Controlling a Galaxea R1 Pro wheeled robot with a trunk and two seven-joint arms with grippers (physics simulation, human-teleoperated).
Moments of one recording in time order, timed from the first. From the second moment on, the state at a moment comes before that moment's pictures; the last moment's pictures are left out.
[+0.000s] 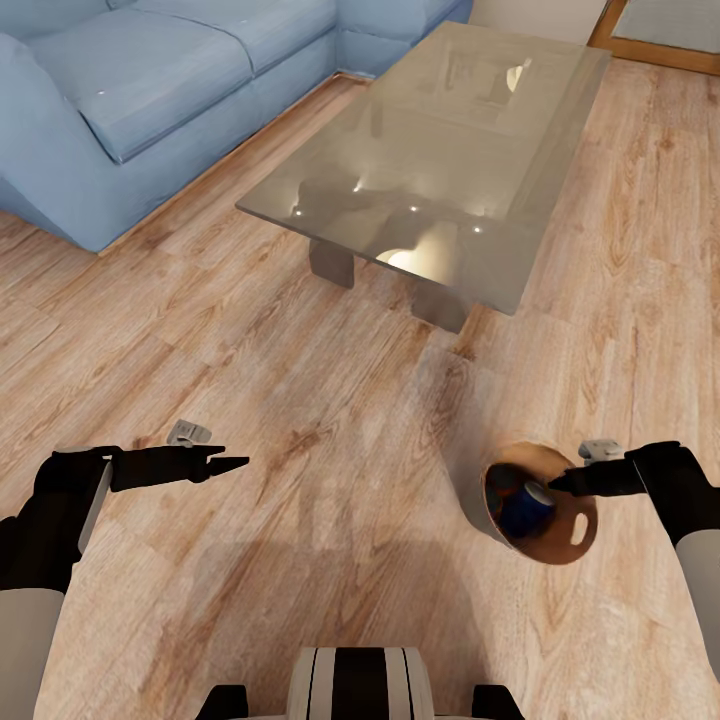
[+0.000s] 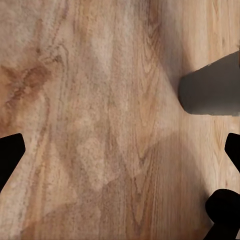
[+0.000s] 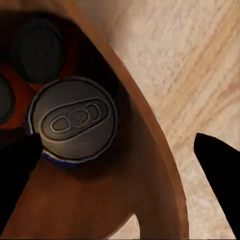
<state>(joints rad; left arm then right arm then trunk) -0.70 0.29 0.17 -1.21 -0.11 0.75 -1.14 -0.91 -0.40 -0.21 -0.70 0.49 0.76 0.81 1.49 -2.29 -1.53</state>
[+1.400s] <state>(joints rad) -0.70 0.29 0.17 -1.21 -0.11 0.75 -1.13 -0.89 -0.40 -0.21 -0.70 0.49 0.77 0.81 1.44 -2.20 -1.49</state>
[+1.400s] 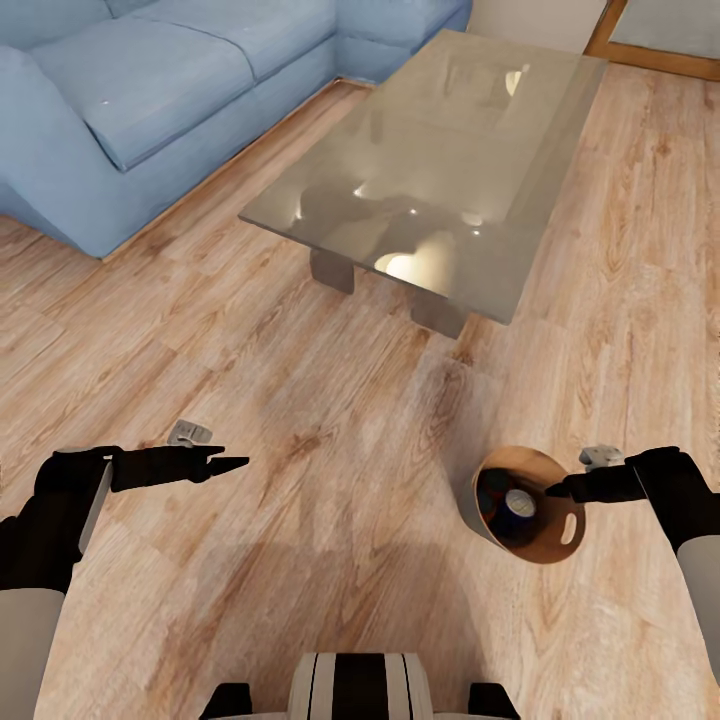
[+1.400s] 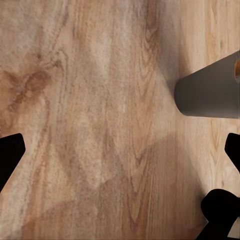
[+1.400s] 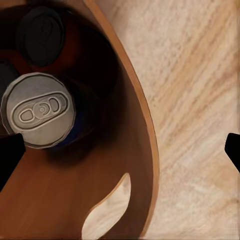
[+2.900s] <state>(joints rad) -0.70 0.23 0.12 -1.20 -0.12 0.75 -0.98 -0.53 -0.40 -0.34 -1.00 0.49 0.72 0.82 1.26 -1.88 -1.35</state>
